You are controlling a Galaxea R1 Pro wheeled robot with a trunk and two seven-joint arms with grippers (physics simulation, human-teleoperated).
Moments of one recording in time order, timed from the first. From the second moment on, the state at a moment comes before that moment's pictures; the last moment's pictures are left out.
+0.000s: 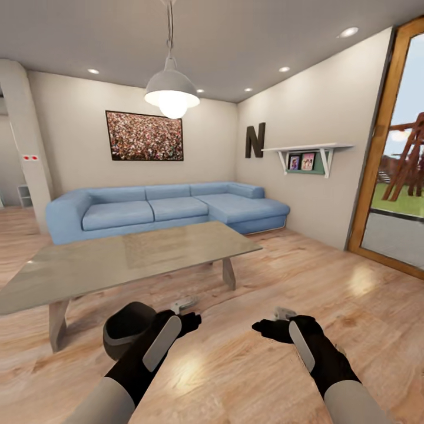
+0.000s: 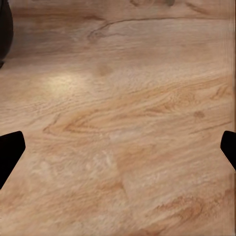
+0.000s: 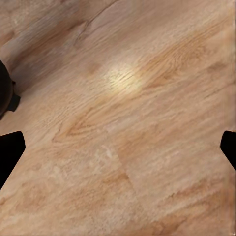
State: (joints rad) left arm -0.58 -0.11 -0.41 -0.96 0.87 0.58 0.65; right arm -0.56 -0.01 0.00 -0.85 -0.27 0.77 0.05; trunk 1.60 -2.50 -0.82
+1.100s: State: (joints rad) left arm -0.58 -0.10 -0.46 -0.27 0.79 0.08 0.37; right arm -0.55 -0.03 -0.07 -0.61 -0.27 0.37 0.04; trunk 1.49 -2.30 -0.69
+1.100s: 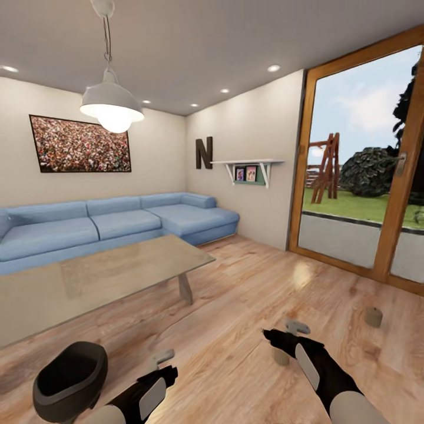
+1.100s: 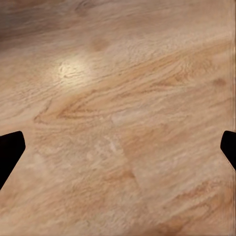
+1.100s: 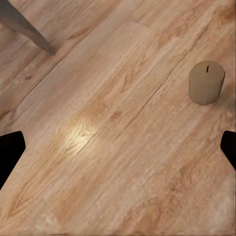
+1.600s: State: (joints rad) left arm -0.57 -0.10 -0.46 -0.26 0.79 0.08 0.36; right arm -0.55 -0.02 -0.07 -0.50 -0.27 0.31 0.04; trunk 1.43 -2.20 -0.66
